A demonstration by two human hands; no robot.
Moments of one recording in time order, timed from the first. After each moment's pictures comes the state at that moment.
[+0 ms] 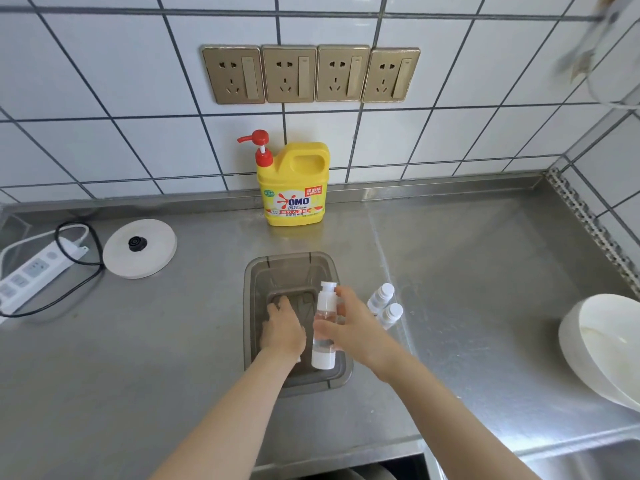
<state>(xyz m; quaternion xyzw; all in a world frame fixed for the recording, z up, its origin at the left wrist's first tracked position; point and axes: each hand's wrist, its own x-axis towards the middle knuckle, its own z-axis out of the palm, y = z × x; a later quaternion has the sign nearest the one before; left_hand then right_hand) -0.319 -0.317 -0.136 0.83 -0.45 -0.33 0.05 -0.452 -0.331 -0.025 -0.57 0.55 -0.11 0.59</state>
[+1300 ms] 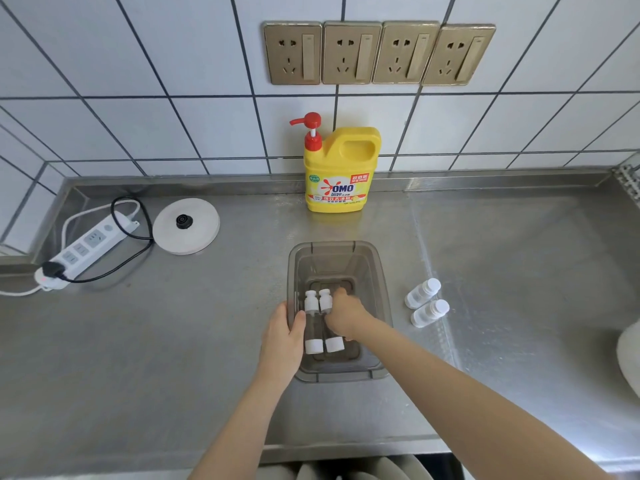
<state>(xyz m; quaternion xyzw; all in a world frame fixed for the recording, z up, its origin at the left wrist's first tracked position) -0.276 -0.251 -0.112 0.80 -0.32 -0.38 0.34 -0.368 -0.355 -0.114 -0.67 0.58 0.17 0.43</state>
